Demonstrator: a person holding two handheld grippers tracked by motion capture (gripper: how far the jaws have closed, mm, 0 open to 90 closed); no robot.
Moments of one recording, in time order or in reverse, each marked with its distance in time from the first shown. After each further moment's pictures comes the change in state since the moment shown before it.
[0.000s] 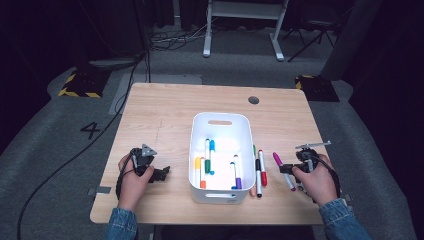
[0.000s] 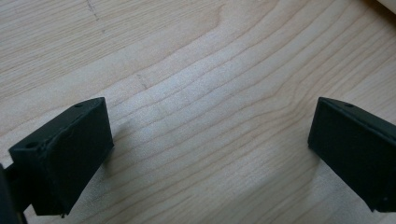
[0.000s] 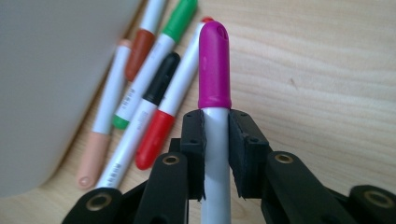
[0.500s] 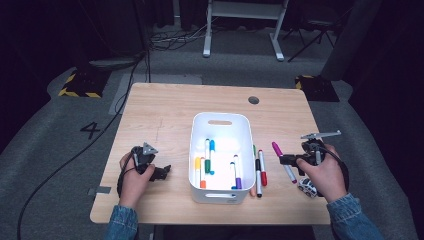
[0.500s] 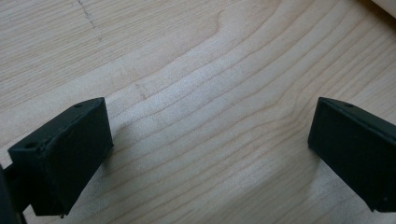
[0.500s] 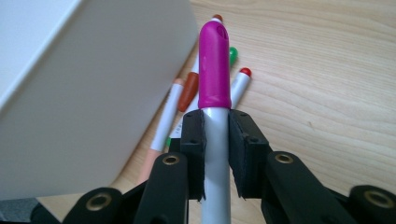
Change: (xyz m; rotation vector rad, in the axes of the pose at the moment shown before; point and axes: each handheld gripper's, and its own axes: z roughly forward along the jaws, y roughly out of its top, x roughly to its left) left arm 0.001 0.005 0.004 0.005 -0.015 0.009; right arm 0.023 0.026 -0.042 -0.078 0.087 -0.065
